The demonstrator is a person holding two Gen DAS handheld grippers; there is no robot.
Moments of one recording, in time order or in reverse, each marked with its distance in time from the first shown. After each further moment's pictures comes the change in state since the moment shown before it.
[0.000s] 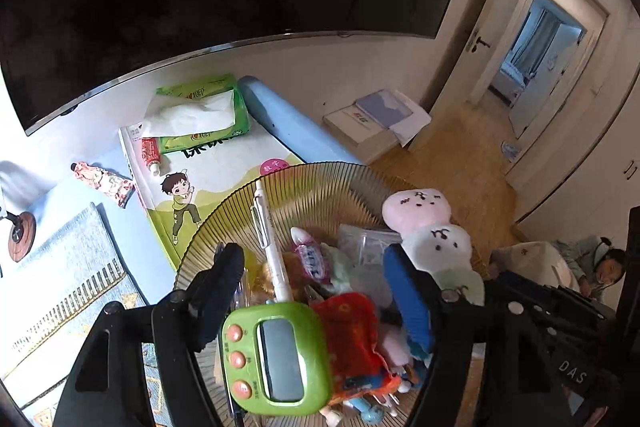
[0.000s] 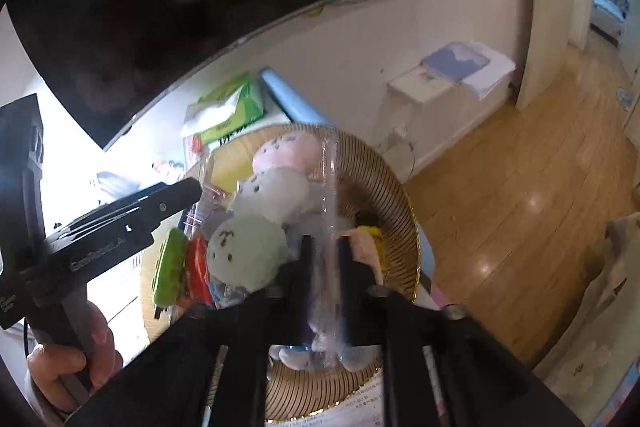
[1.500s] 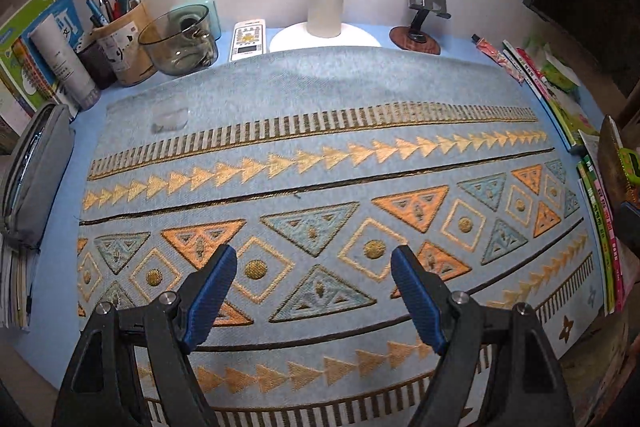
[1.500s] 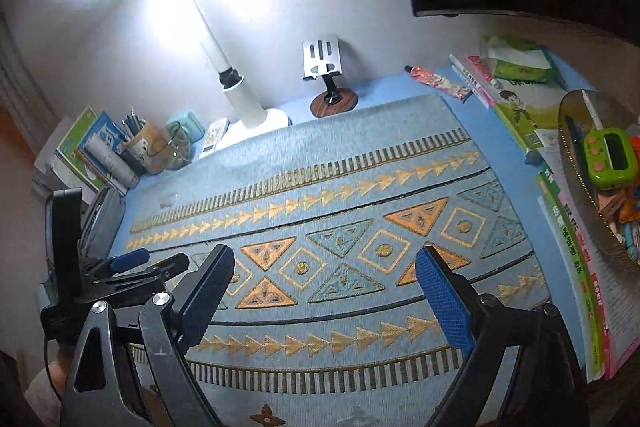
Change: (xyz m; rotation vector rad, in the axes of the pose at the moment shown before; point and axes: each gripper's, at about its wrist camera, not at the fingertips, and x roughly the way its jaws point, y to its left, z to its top) left arm -0.226 0.361 -0.293 -0.449 0.129 0.499; right arm 0.002 0.354 -0.205 -0.428 0.084 0.253
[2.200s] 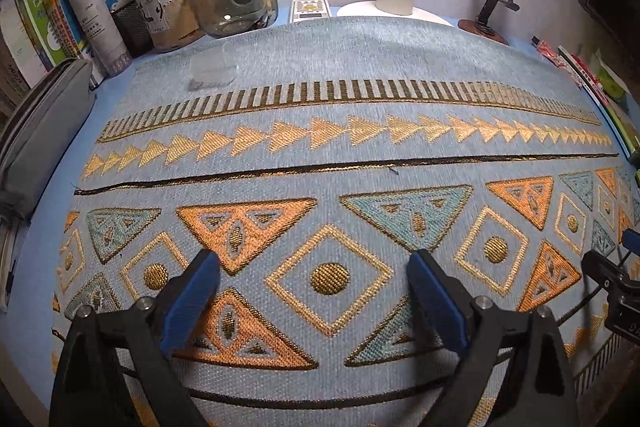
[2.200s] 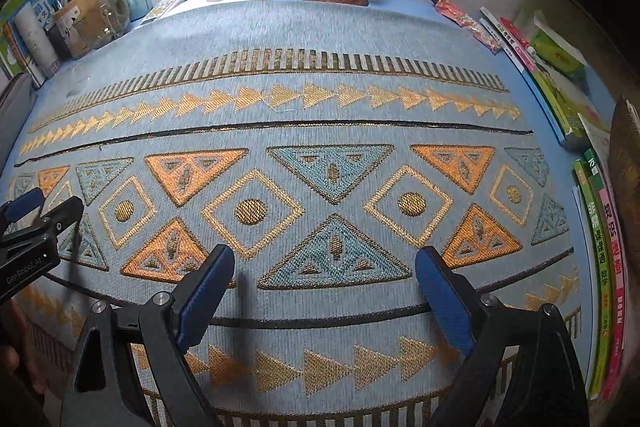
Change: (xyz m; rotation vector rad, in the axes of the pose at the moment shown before) left arm 0.065 0.039 -0.034 -0.083 -0.097 0.137; right arm 0.133 0.019 -0.050 -0.187 0.170 -0.268
